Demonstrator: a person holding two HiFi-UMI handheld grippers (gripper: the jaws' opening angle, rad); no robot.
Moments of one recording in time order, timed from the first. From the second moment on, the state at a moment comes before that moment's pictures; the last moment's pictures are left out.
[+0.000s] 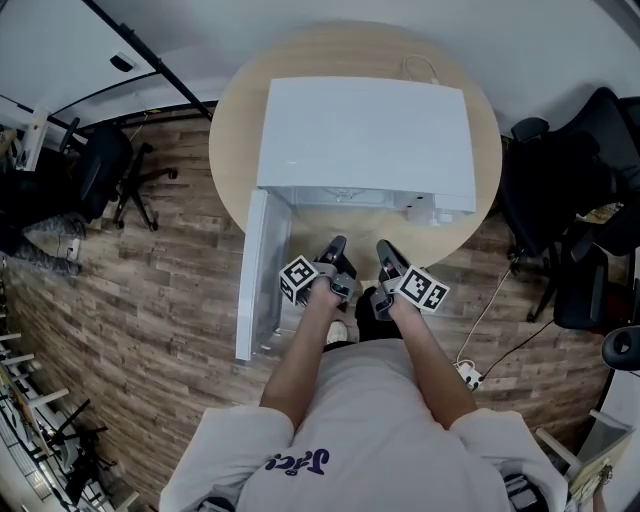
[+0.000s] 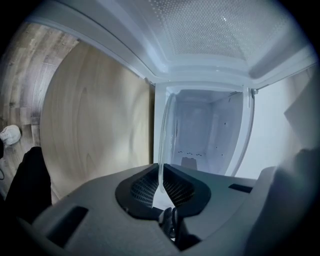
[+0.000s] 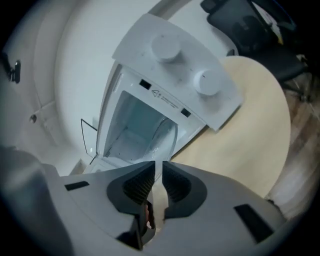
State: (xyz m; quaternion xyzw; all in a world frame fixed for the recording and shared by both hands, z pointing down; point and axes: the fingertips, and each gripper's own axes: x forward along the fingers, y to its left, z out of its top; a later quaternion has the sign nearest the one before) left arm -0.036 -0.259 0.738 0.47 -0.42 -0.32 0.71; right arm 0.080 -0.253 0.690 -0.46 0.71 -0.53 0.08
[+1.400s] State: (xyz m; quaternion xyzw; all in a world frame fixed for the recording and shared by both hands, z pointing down) left arm -0.029 -0.222 0.703 0.55 -0.39 -0.26 0.70; right arm 0.044 -0.306 0.728 -0.36 0.55 -0.68 0.32
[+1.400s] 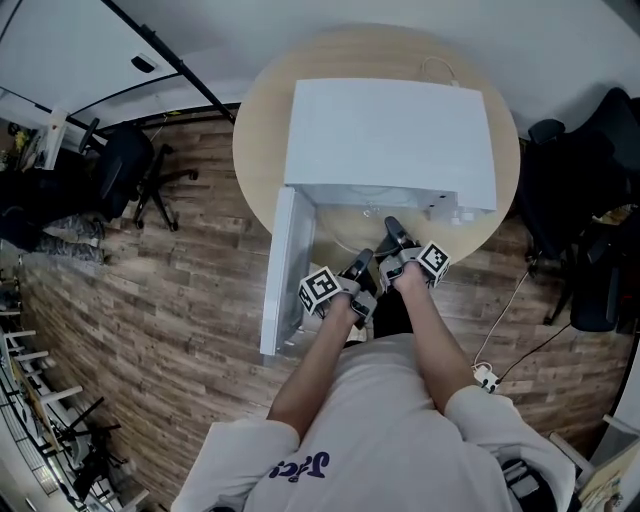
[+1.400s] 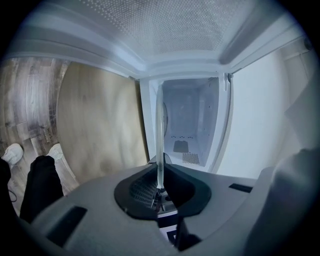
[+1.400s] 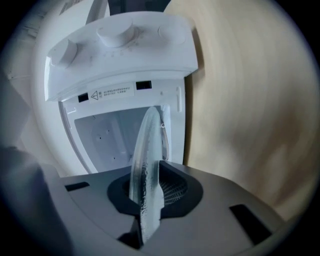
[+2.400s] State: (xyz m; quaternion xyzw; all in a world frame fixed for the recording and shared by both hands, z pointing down) left arm -0.052 -0.209 0.652 0.58 -0.32 -0.36 0.65; right arm 0.051 -0.189 0.643 -0.33 0.62 -0.64 0.32
